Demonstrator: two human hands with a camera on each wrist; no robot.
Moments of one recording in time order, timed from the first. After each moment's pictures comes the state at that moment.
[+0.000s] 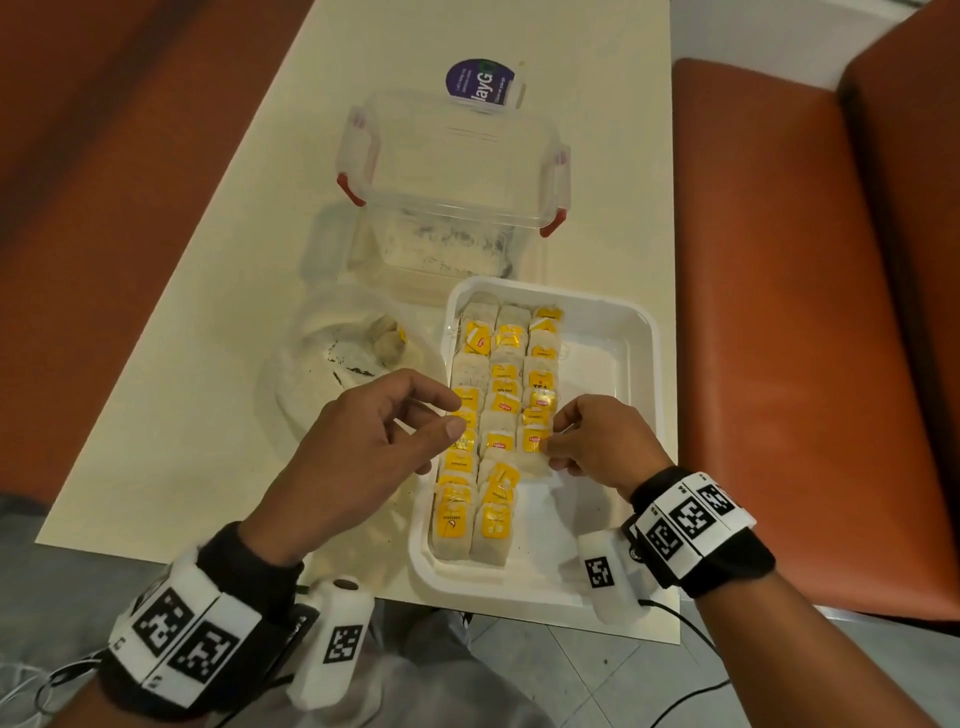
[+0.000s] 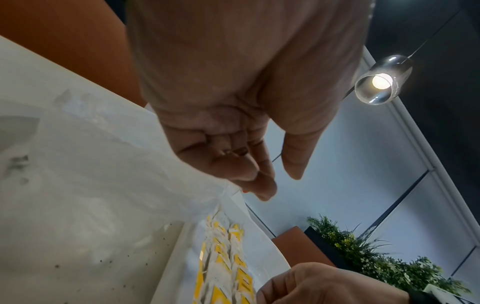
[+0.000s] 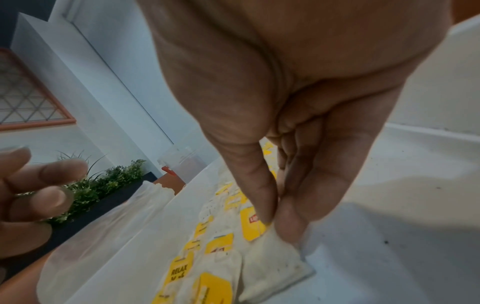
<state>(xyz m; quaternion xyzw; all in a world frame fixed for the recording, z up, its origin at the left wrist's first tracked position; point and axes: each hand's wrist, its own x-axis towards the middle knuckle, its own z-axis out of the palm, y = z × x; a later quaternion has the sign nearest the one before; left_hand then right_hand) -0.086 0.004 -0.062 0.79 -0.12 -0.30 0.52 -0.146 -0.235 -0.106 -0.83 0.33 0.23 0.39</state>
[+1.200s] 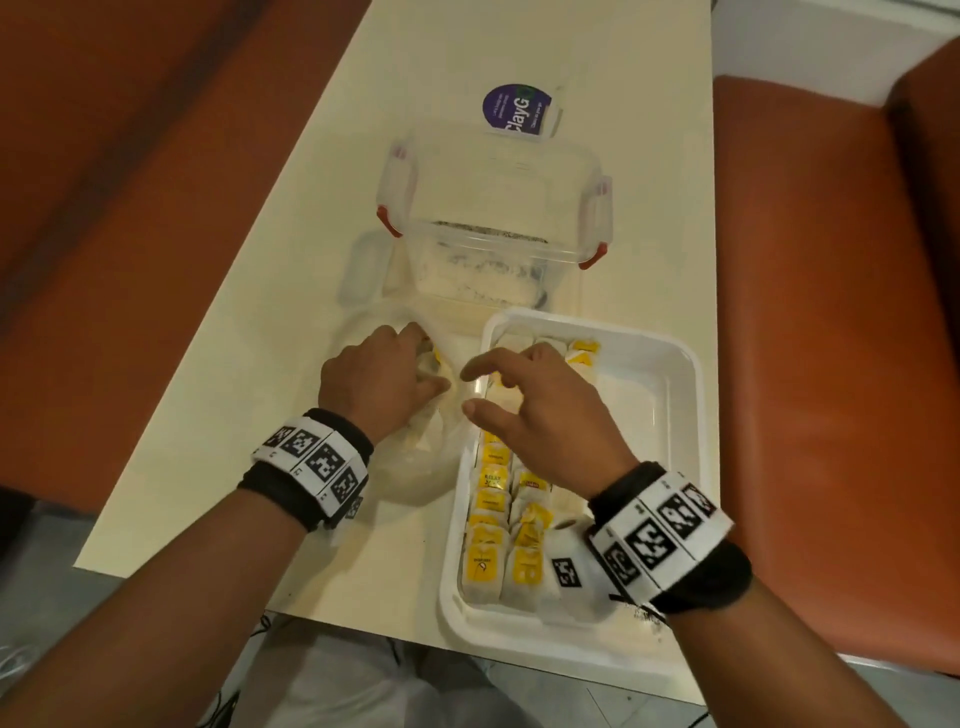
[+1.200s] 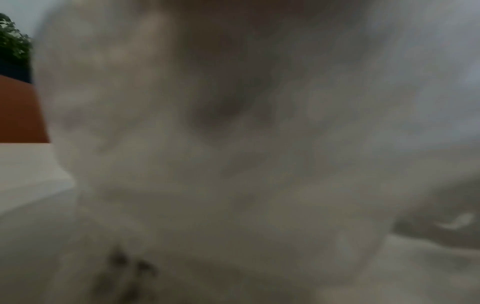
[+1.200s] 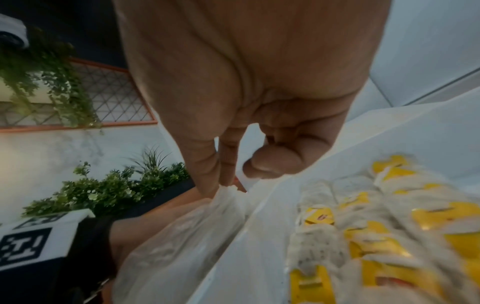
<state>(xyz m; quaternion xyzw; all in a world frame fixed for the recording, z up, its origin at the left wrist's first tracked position) 0.017 -0.016 -0.124 0.97 -0.17 -0.16 0.09 -0.085 -0.177 -0.074 -0.94 0.07 0.10 0.33</state>
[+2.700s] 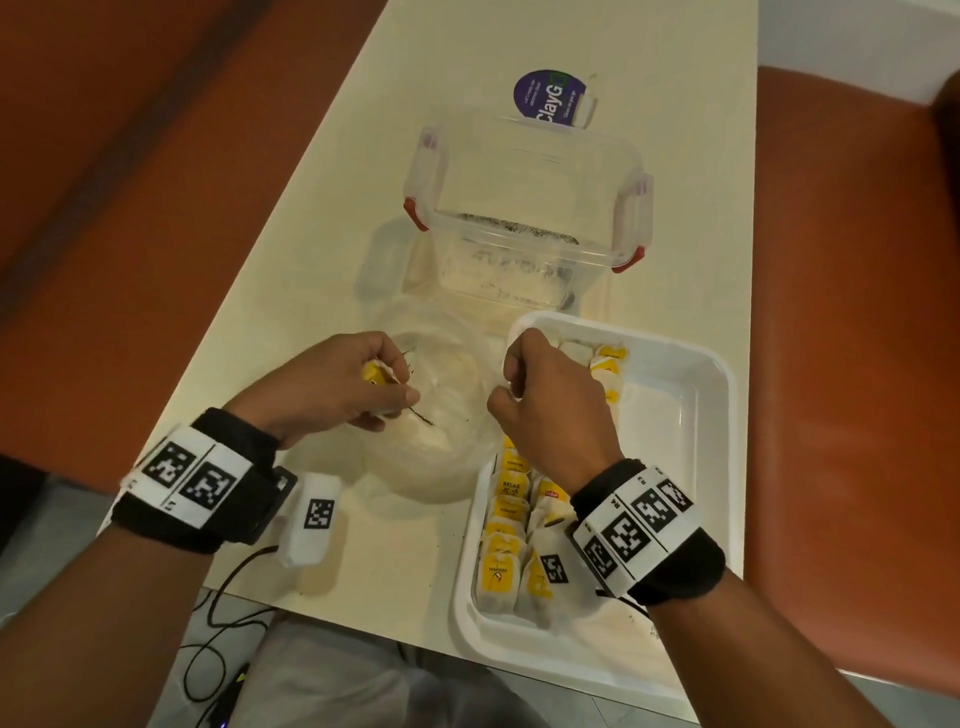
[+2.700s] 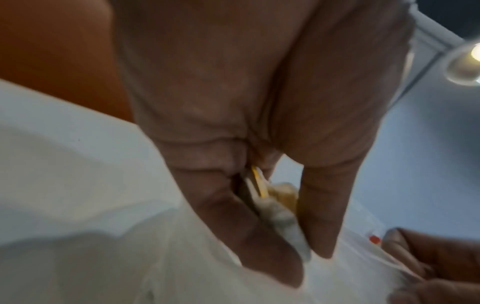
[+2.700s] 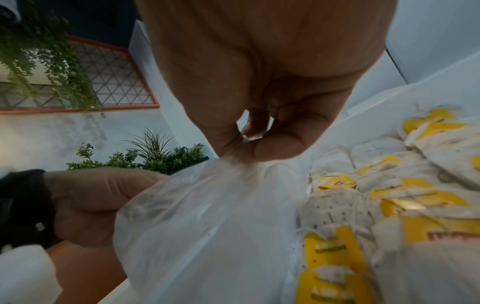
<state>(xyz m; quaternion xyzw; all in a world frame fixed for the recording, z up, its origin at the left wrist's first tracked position) 0.032 0.045 -0.095 0.78 -0.04 -0.40 0.48 -0.061 -0.159 -0.093 -0.93 0.13 0.06 0.32</state>
